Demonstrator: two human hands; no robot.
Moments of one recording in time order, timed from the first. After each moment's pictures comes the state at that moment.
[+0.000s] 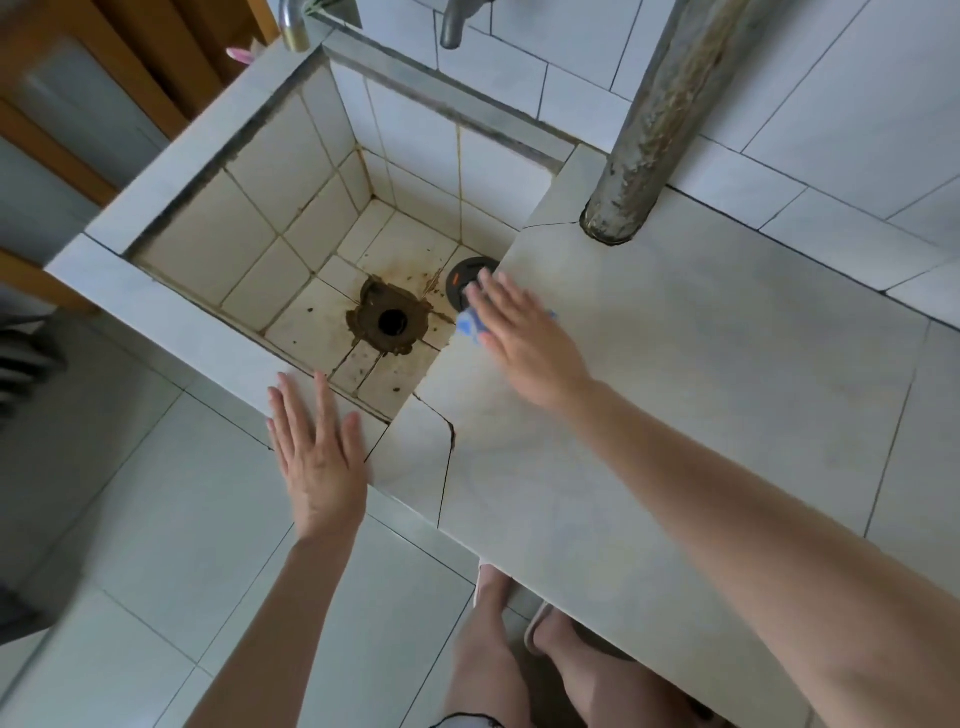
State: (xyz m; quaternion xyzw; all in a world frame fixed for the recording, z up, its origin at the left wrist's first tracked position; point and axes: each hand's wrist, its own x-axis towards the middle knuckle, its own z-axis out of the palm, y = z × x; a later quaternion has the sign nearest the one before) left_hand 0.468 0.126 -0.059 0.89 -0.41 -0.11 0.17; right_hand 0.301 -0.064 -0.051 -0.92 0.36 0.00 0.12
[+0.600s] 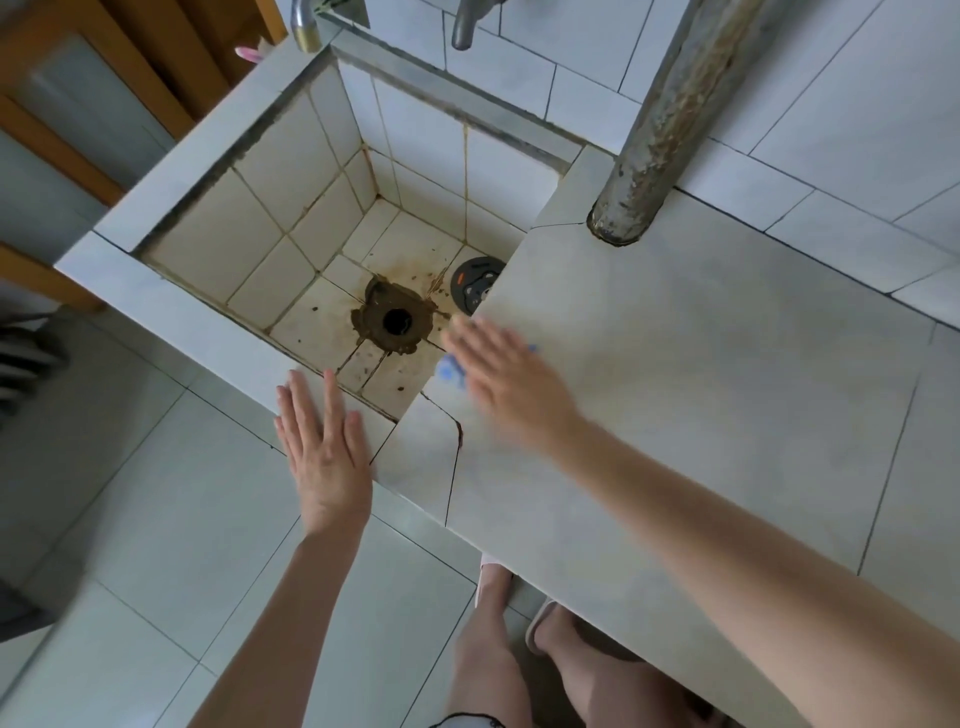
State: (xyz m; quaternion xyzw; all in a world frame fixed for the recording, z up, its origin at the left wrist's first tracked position) left_hand 0.473 0.128 -0.066 0.88 -0.41 -0.12 0.21; right_hand 0.309 -0.020 -0.053 -0.95 0.31 0.00 0.10
